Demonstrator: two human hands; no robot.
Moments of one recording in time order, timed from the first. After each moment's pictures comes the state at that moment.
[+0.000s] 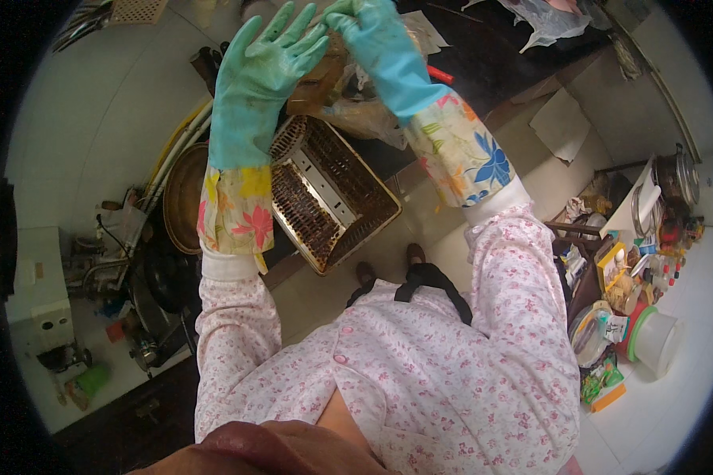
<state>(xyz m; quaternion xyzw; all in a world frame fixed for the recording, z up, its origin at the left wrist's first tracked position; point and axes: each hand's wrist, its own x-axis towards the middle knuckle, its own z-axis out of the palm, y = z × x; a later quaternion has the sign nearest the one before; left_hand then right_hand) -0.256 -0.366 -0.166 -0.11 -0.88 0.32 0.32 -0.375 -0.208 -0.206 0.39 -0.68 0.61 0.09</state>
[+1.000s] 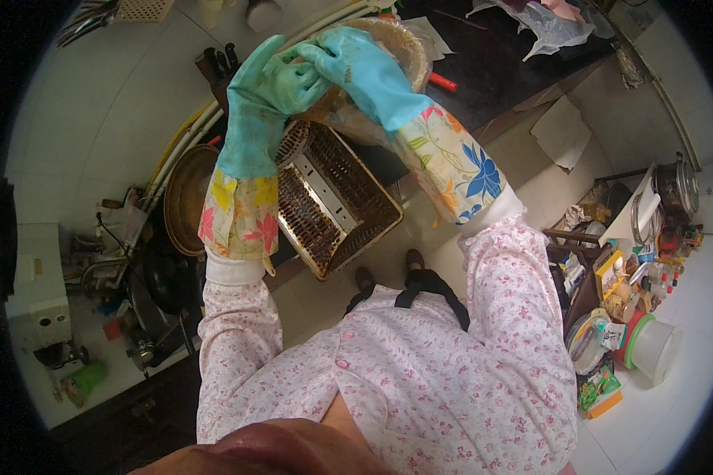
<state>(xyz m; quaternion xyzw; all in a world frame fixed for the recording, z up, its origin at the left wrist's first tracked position) -0.277 -0.403 -0.250 -0.03 -0.67 -0.72 0.17 -0.383 -0.224 -0.259 0.58 -0.68 0.42 0.16</state>
